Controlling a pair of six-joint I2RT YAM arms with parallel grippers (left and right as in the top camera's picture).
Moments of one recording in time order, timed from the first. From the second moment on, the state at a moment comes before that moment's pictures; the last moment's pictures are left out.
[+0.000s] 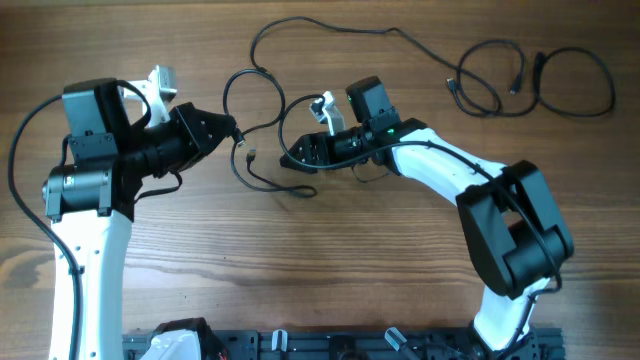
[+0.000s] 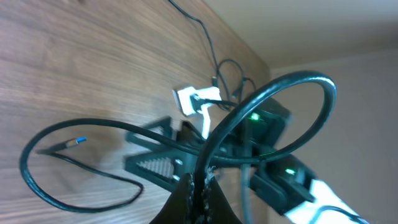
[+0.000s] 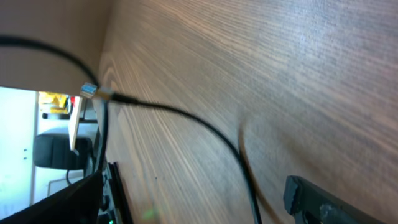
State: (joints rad) left arm 0.12 1.23 1.18 -0.78 0.79 -0.55; right arm 0.49 1.98 1.20 -0.15 -0.86 0.37
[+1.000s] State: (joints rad) left arm 0.12 1.23 1.18 -0.70 1.09 -1.05; right arm 0.53 1.99 1.20 -0.09 -1.01 0.22
